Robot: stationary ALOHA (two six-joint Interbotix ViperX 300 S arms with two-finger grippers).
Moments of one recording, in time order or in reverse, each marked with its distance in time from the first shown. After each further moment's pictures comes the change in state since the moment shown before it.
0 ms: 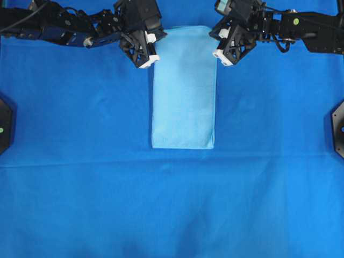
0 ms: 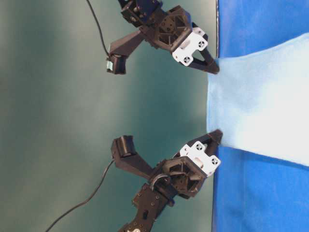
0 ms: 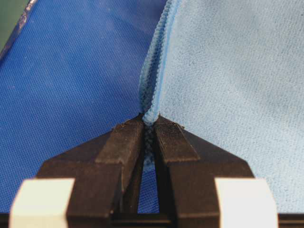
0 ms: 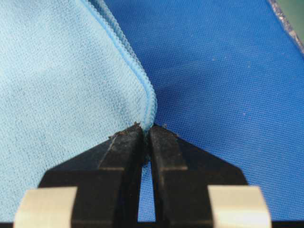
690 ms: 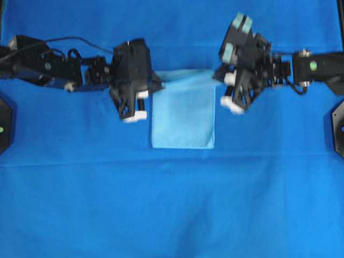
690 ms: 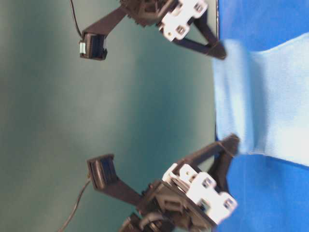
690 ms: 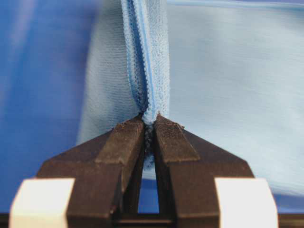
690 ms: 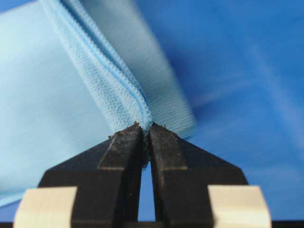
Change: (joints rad) left arm -0.311 -0.181 0.161 0.000 0.098 -0.061; right arm 0.347 -0.193 0.110 0.028 0.196 0.141
